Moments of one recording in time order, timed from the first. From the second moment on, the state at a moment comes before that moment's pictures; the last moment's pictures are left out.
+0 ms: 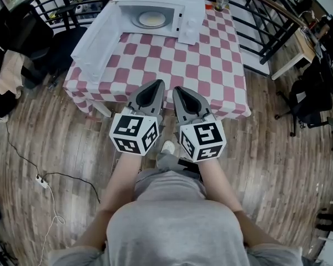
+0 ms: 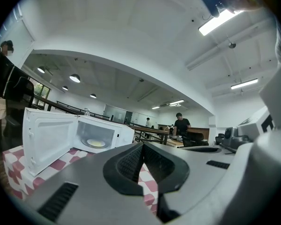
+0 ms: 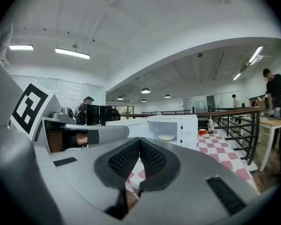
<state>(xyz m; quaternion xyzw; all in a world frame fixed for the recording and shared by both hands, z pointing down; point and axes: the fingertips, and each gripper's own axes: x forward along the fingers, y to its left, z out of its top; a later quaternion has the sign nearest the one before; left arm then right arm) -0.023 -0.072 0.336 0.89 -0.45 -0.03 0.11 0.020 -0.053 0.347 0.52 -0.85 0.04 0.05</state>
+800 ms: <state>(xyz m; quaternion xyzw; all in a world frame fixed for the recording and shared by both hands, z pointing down) 0.003 -0.191 0.335 0.88 -0.47 -0.01 0.11 0.045 -0.172 0.347 0.49 -0.87 0.05 0.04</state>
